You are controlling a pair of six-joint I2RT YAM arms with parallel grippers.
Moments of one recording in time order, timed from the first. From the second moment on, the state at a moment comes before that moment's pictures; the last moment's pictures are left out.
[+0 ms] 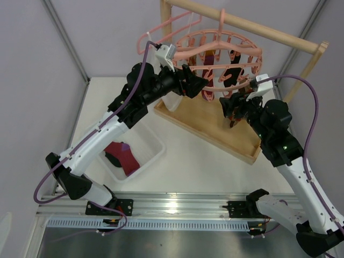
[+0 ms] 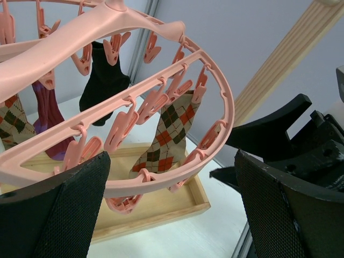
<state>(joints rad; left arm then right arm) -0.75 1.49 1.68 -0.14 0.16 -0.40 0.45 0.91 1.16 -0.27 0.01 0.11</state>
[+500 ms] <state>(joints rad) -0.76 1.49 1.68 -0.14 0.16 -0.40 0.45 0.95 1.16 -0.23 0.03 0.07</state>
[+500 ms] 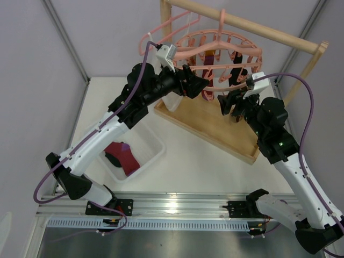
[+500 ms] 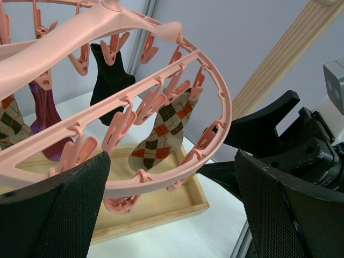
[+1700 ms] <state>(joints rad) -0.76 1.47 1.65 -0.13 0.16 -0.39 0.45 0.96 1.14 -0.16 0.10 0.11</state>
